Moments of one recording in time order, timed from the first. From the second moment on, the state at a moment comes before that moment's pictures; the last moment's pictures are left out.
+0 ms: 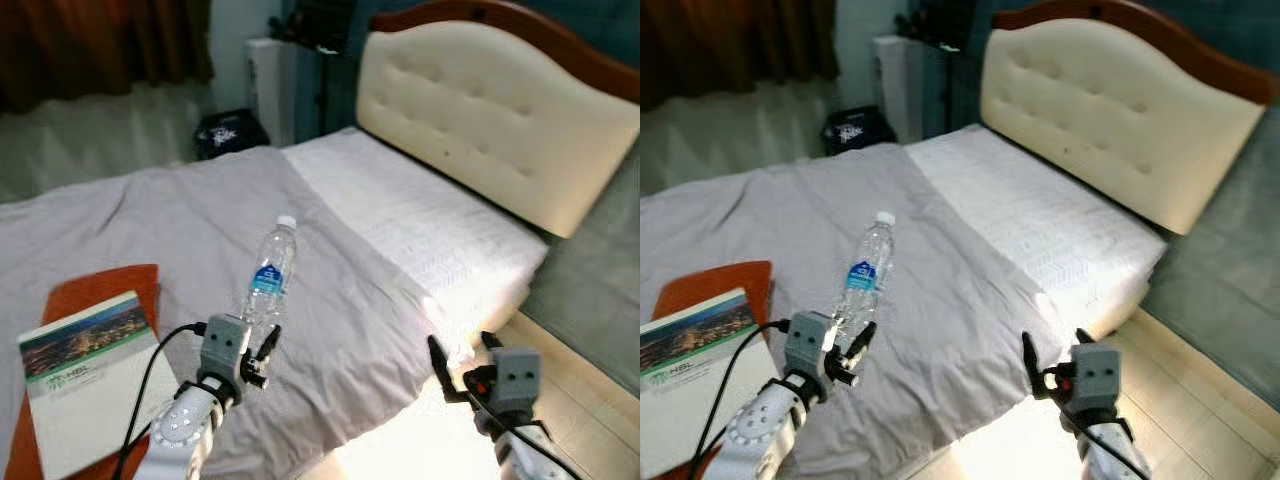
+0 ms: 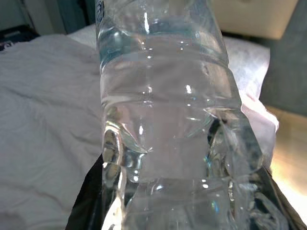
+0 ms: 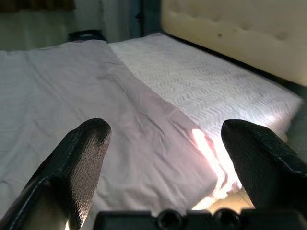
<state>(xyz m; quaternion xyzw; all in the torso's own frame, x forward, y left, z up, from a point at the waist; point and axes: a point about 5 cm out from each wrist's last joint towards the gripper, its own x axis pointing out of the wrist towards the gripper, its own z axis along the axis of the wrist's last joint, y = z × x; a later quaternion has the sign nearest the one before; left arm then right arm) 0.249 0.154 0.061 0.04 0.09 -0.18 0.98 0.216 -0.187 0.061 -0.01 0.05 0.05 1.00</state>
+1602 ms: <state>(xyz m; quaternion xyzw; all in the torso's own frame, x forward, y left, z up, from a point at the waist) 0.256 0.157 0.054 0.03 0.08 -0.19 0.98 0.215 -0.202 0.057 0.02 0.05 0.02 1.00</state>
